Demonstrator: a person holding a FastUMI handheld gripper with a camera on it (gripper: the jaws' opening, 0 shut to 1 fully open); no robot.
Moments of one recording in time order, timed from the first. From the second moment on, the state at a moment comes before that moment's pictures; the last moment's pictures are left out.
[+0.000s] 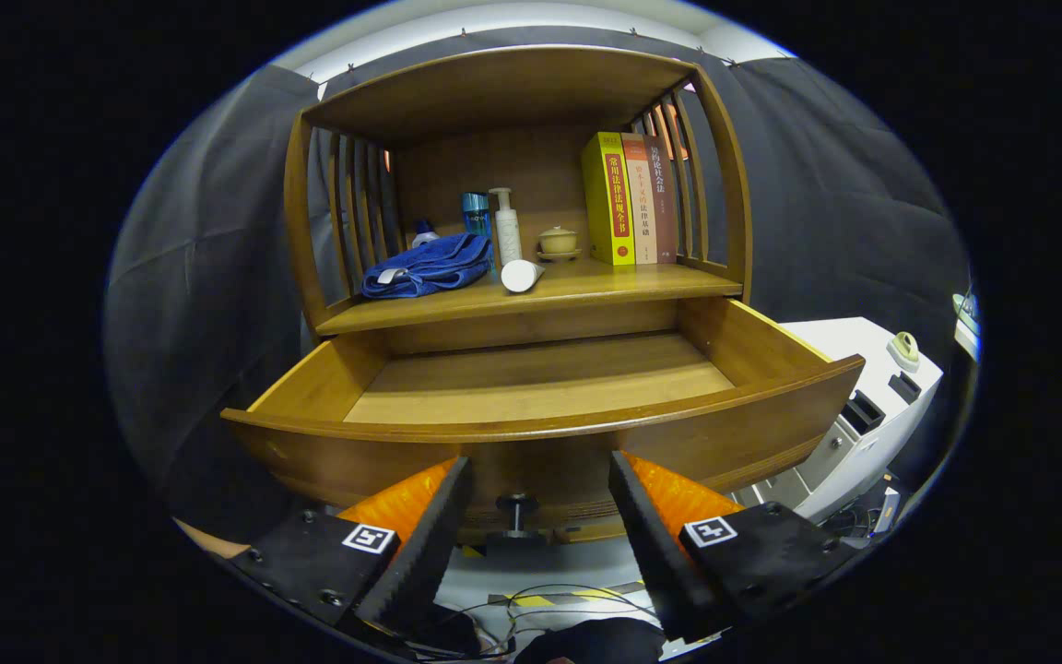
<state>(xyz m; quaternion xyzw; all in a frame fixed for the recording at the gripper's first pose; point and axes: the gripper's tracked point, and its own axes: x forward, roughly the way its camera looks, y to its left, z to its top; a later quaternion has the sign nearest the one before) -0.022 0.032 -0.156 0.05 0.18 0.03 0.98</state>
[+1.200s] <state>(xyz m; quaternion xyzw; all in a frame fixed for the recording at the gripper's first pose) 0.078 0.034 -0.138 0.03 0.13 0.02 0.99</state>
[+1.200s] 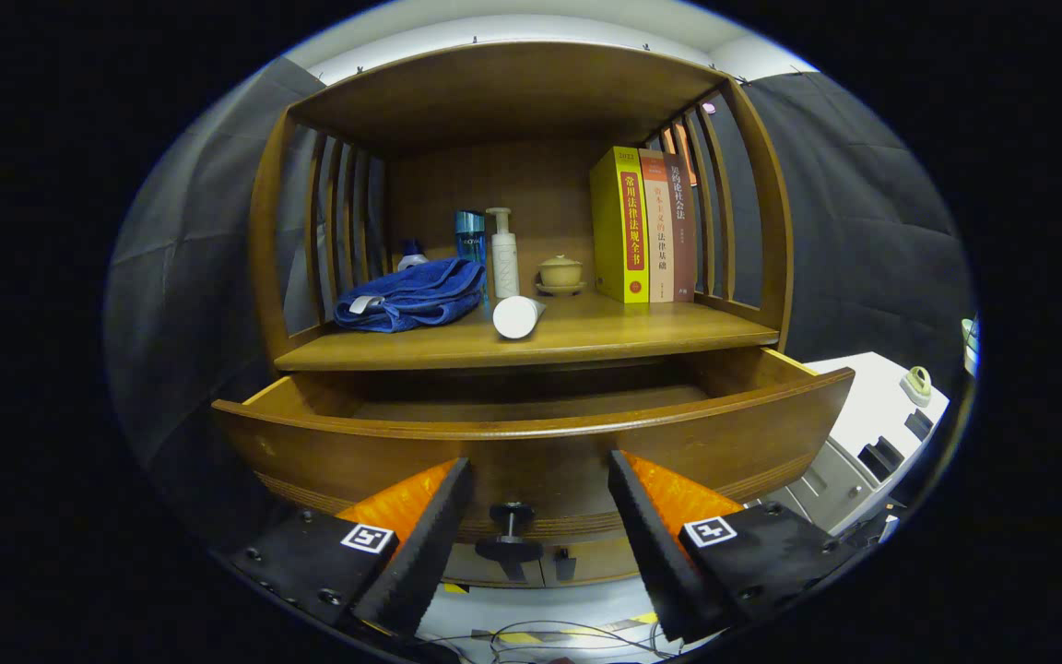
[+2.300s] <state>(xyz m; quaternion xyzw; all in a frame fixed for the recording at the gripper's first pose) 0.161 0.036 -0.132 0.02 0.12 0.02 0.99</state>
